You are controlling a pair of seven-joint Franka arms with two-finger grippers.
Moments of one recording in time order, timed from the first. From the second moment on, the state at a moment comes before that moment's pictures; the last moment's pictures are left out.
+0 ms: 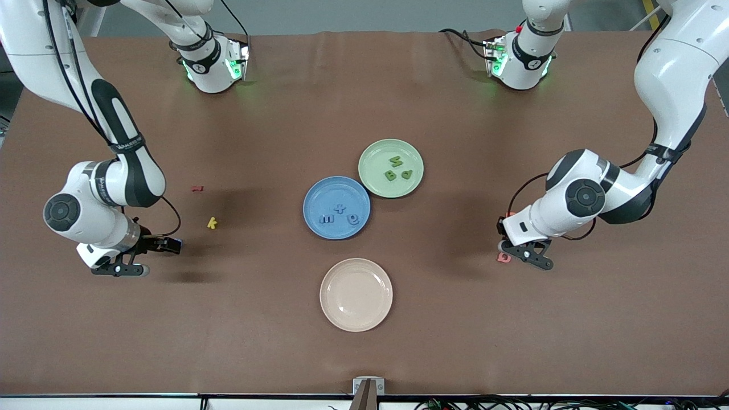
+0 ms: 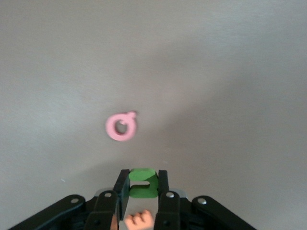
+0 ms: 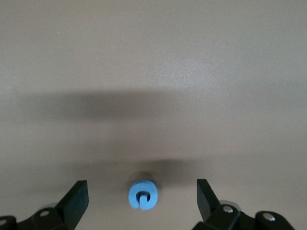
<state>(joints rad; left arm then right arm) 0.61 0.74 -0.96 -1.85 0.66 2.17 -0.22 -0.15 0.55 0.08 -1.88 -0.10 2.43 0.01</state>
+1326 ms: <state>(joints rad) 0.14 0.81 -1.04 -1.87 0.55 2.02 -1.32 -0.16 0.56 0.09 -2.00 -0.12 2.56 0.01</state>
